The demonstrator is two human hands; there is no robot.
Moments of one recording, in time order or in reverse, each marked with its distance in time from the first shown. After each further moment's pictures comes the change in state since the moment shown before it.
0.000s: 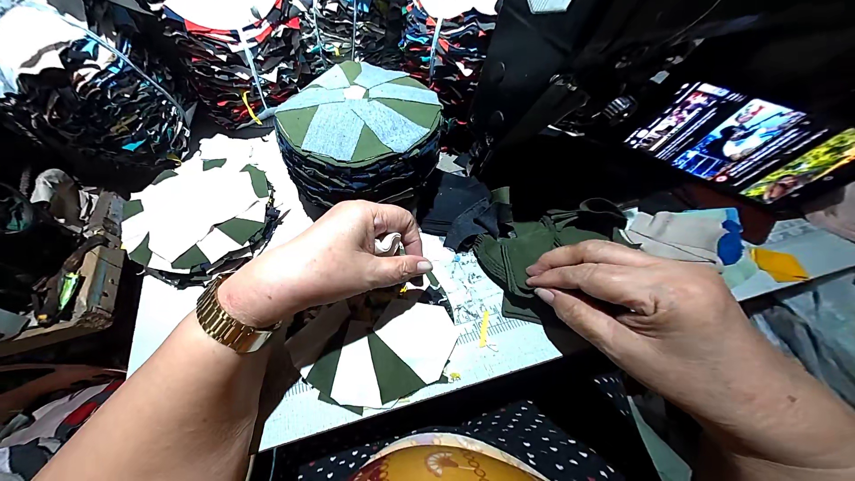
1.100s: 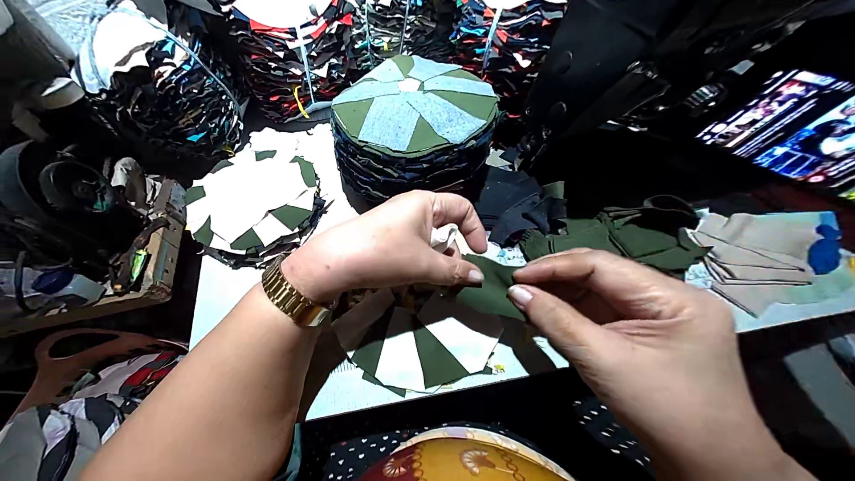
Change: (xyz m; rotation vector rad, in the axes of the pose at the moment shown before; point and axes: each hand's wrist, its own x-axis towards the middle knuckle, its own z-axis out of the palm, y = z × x) left_hand -0.003 0.014 -0.002 -0.165 -0.085 -0.100; right_hand 0.017 -0.074 0.047 0.555 0.239 0.303
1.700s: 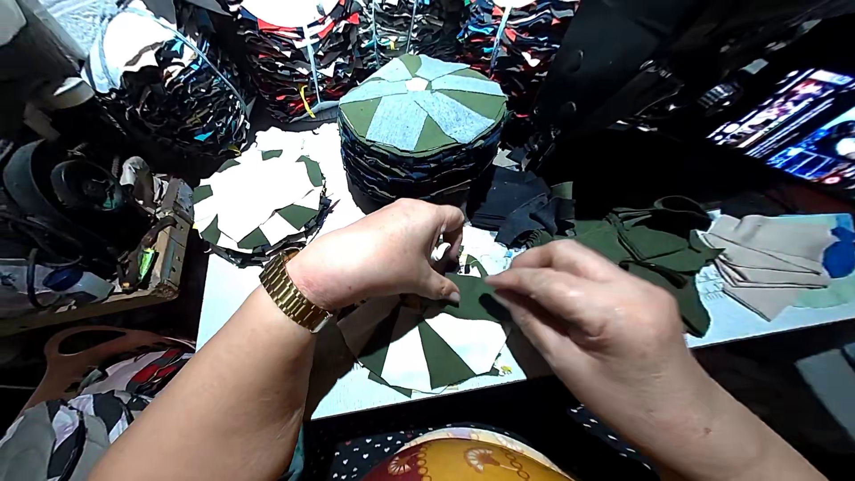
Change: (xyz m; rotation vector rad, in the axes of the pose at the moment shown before) left_hand -0.002 0.001 -0.001 0.495 0.006 -0.056; right_hand 0.011 0.006 0.003 -0.426 -0.177 -0.358
